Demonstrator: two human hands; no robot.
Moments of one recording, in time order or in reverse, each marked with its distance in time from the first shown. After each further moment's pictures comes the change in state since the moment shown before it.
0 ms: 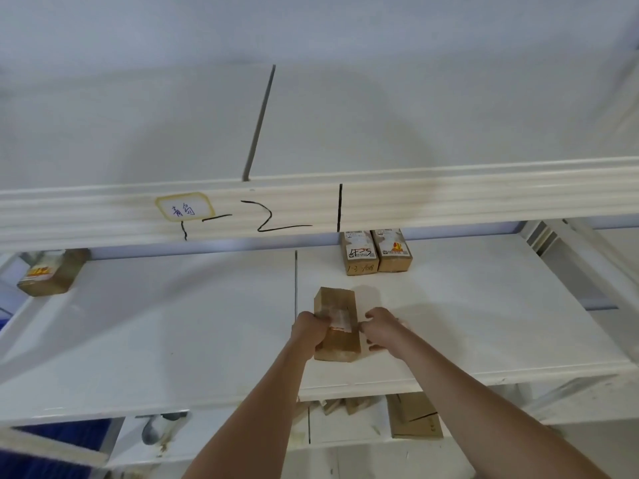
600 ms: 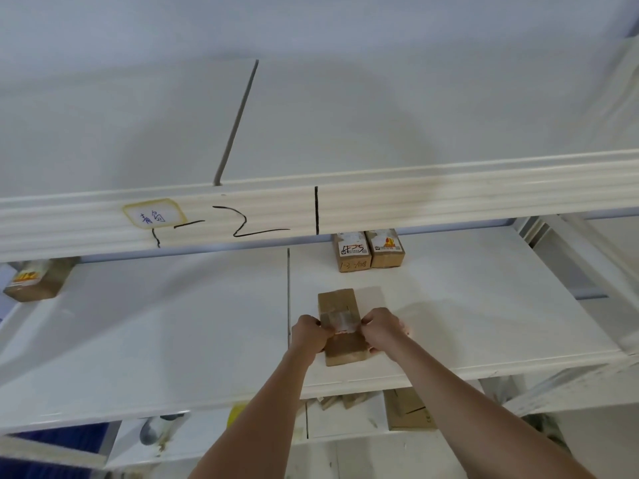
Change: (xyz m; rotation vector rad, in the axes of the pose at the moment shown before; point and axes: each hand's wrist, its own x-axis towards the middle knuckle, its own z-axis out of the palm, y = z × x) left_hand -0.001 -0.004 0.019 0.098 0.001 0.021; right_hand 0.005 0.016 0.002 -0.211 0.197 -0.014
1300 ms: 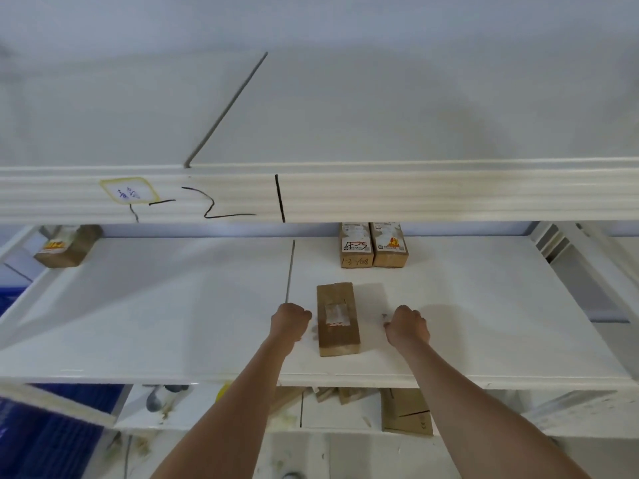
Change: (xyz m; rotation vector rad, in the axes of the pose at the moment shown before) left_hand -0.004 -0.002 -0.015 -0.132 0.176 -0.070; right_hand 0.028 0.049 -0.028 -0.195 0.144 0.028
